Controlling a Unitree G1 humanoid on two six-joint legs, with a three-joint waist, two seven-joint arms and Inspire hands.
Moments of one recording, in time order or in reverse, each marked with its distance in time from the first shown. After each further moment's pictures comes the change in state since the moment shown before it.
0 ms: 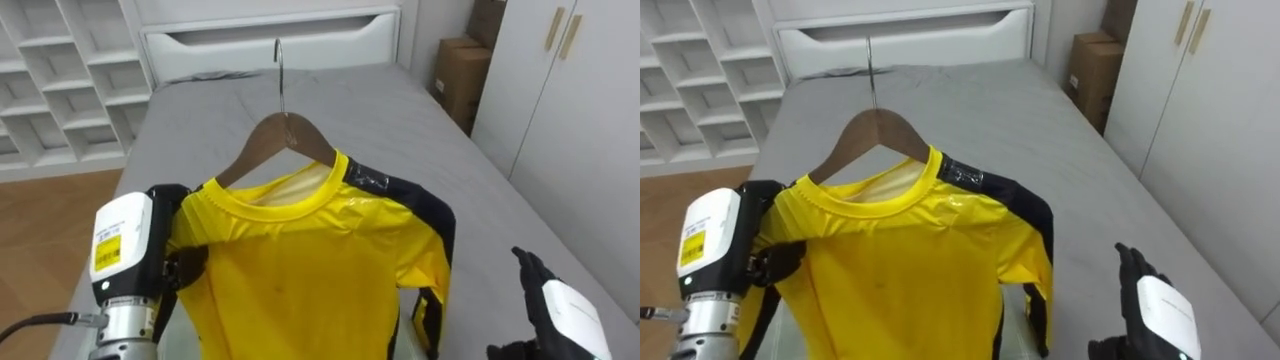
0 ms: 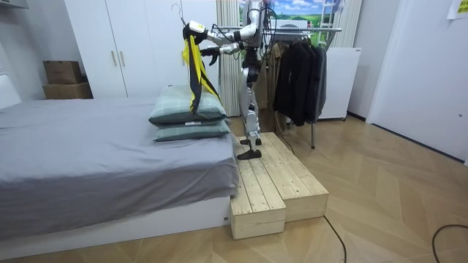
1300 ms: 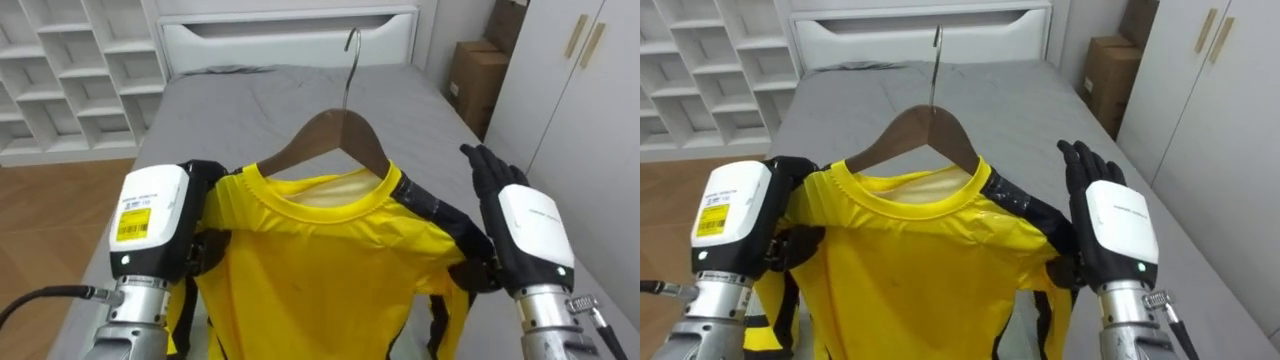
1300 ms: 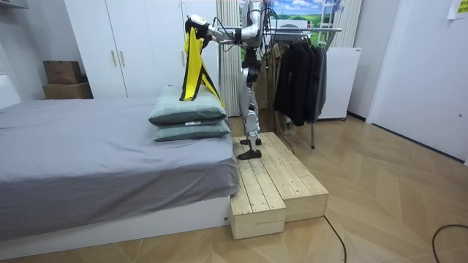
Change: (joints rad) left arm 0.023 -0.014 0.000 -0.229 0.194 0.029 -0.136; right arm -0.157 -0.045 0.108 -0.252 -0.064 0.009 0.050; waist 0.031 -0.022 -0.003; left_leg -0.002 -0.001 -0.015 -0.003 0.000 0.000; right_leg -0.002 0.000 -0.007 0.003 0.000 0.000
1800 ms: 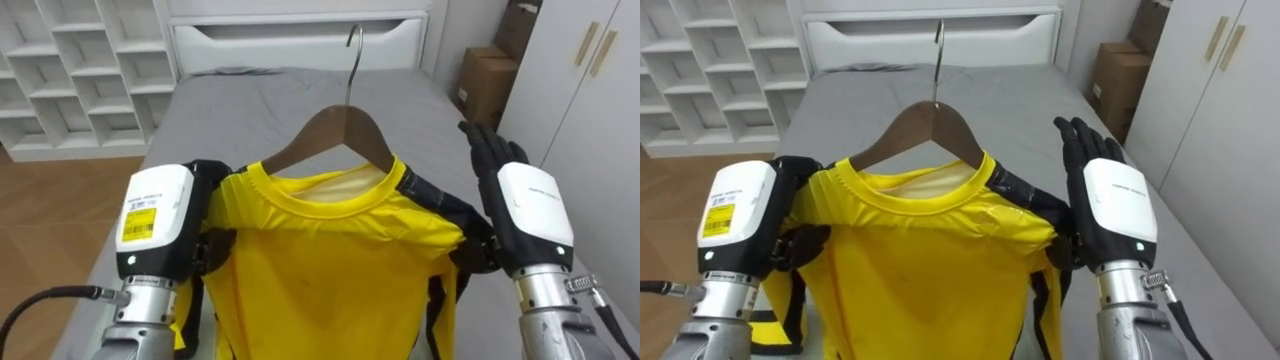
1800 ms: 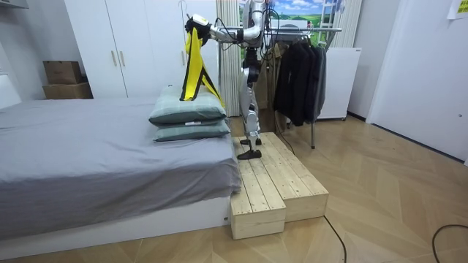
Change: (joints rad) left arm 0.000 -0.022 -0.001 0.000 -0.008 0.011 -0.001; right arm -0.018 0.001 0.000 0.000 0.011 0.000 0.000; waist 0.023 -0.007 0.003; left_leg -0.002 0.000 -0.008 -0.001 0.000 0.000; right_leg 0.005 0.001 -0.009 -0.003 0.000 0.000
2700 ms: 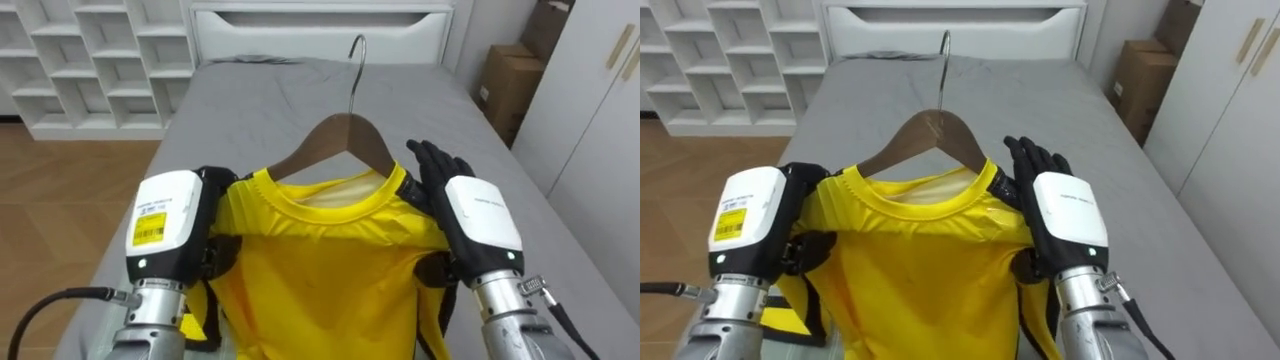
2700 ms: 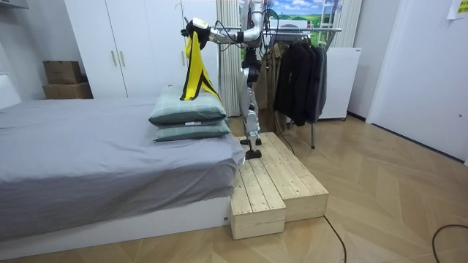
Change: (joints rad) left arm -0.002 -0.017 -0.042 0.000 0.009 0.062 -0.019; right arm -0.018 0.010 0.157 0.001 0.005 0.055 0.056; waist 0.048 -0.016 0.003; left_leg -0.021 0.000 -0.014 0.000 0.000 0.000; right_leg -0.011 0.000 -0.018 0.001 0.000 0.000
